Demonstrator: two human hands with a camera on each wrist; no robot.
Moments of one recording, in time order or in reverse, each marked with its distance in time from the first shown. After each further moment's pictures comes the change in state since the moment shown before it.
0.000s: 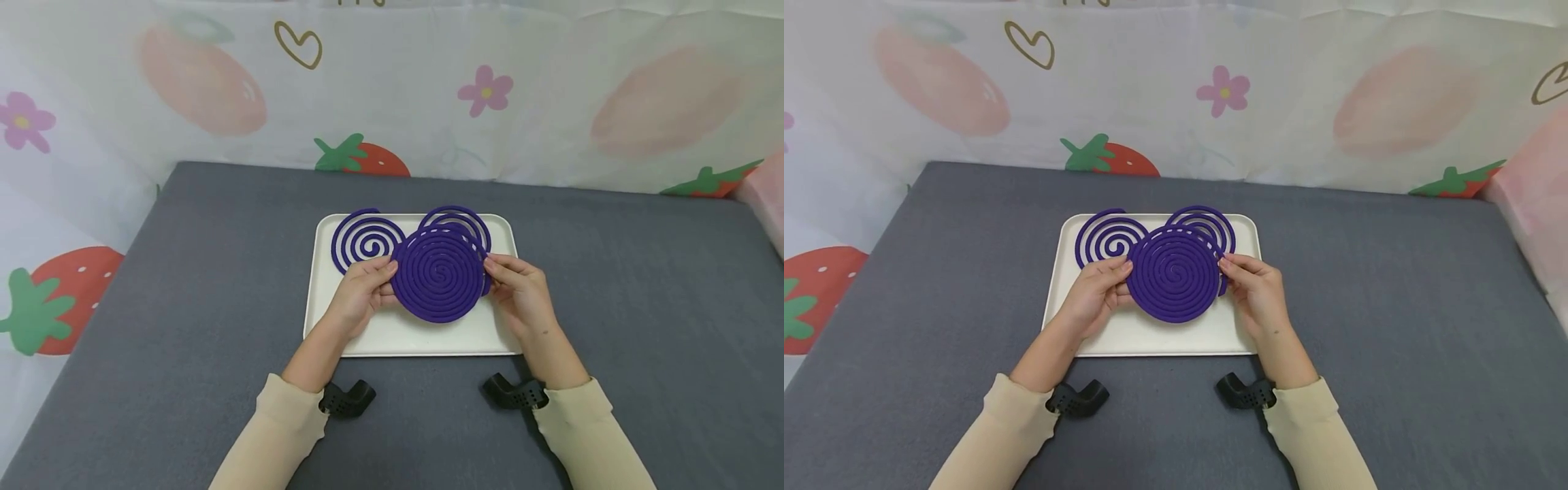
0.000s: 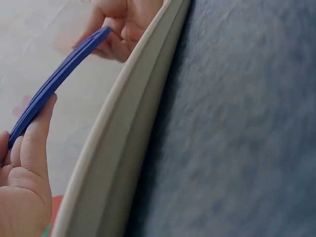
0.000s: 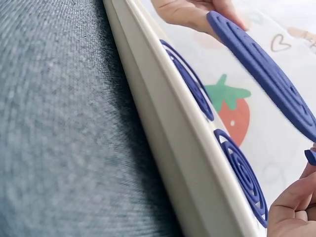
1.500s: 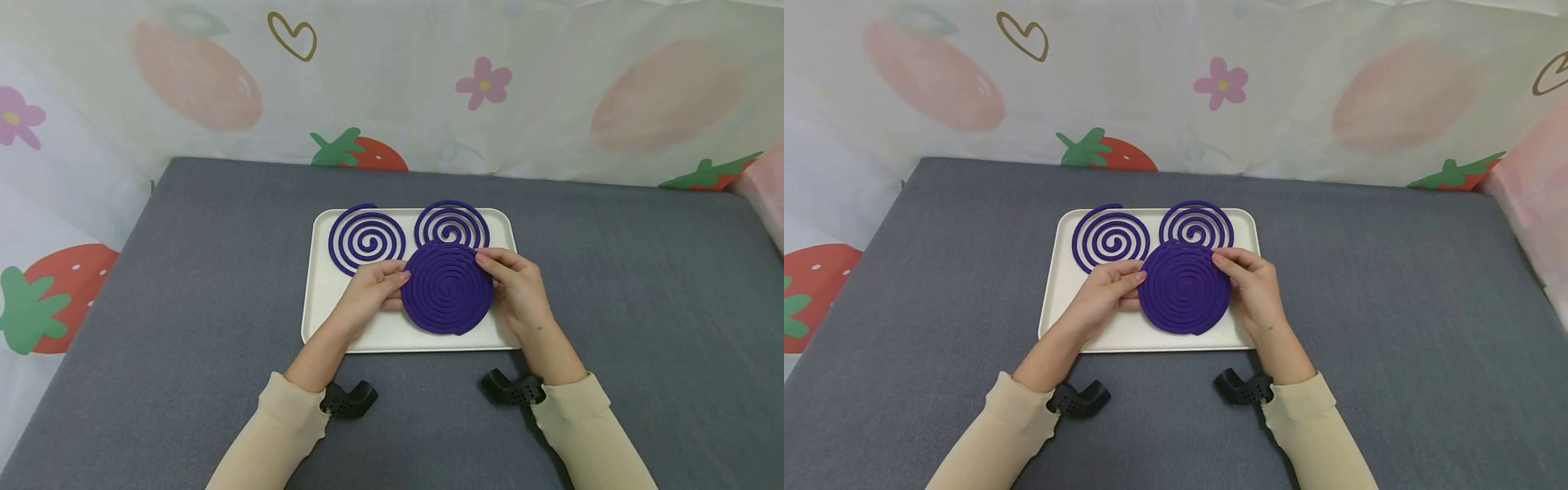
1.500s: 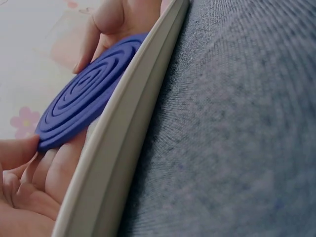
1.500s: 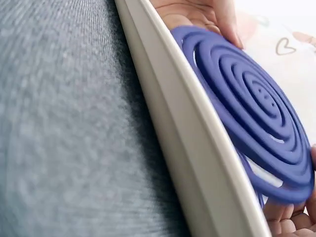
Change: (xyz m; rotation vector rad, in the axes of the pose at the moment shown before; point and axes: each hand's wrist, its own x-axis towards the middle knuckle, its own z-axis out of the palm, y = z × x) left_hand 0.003 -0.009 0.007 0.269 0.016 -0.089; right_hand 0.000 0.001 0.003 -0.194 0.029 0.025
